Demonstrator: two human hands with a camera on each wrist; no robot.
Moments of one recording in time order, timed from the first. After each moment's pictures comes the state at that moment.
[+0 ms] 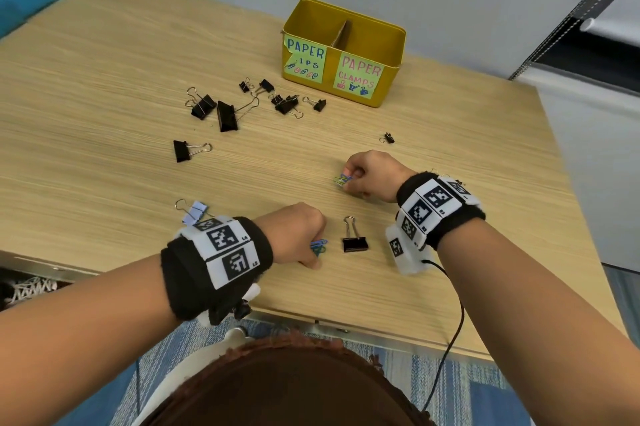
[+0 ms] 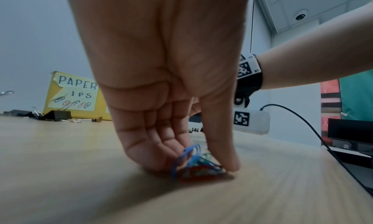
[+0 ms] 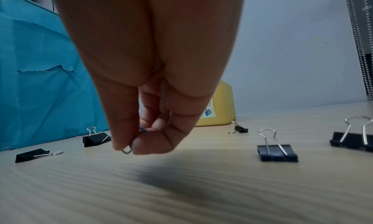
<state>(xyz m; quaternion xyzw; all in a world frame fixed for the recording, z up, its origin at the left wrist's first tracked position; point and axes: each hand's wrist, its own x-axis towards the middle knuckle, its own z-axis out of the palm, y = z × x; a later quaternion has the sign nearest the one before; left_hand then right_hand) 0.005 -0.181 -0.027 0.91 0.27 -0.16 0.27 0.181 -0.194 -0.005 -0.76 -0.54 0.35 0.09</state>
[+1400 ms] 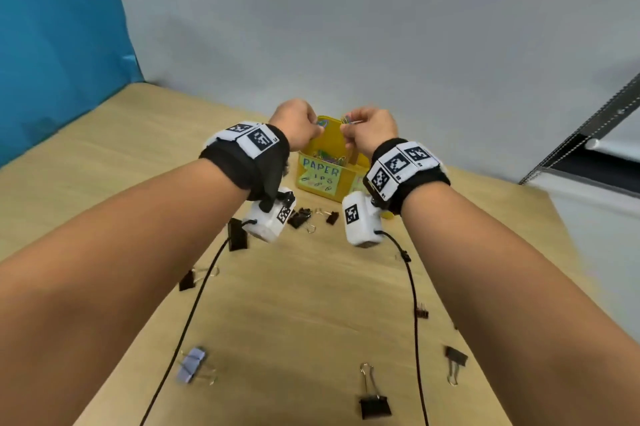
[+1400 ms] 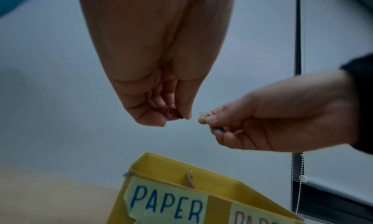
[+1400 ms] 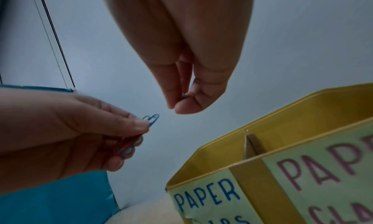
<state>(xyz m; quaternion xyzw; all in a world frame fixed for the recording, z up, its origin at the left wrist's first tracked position) 0.088 0.066 0.089 0.80 0.47 0.20 0.32 0.211 0.020 0.081 -0.77 -0.37 0.26 0.45</state>
